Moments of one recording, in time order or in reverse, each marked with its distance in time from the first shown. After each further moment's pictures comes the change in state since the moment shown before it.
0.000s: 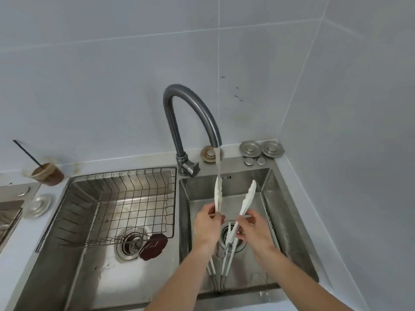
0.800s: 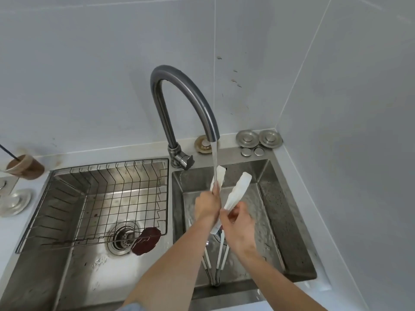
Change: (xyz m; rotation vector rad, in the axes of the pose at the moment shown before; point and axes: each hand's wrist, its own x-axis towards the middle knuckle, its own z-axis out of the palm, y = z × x) left_hand 0.067 -0.001 0.031 0.459 -0.035 -0.145; right_hand -0.001 -0.003 0.034 -0.377 0.150 -0.182
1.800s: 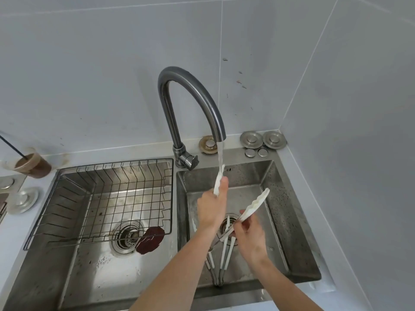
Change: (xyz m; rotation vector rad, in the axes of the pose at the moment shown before) left_hand -0.037 0.004 -0.023 -0.205 0.045 0.251; right_hand -0.012 0.020 -0.012 0.120 -0.059 0.043
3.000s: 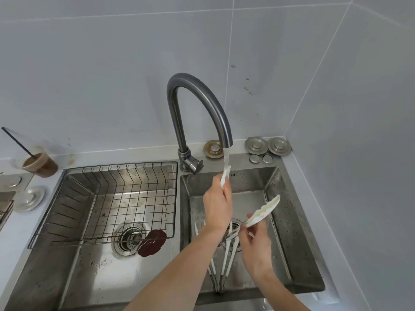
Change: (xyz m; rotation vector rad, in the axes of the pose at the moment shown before) left_hand 0.003 0.020 -0.002 0.000 0.281 0.404; right_hand -0.012 -0.009 -0.004 0.028 0.049 -0.062
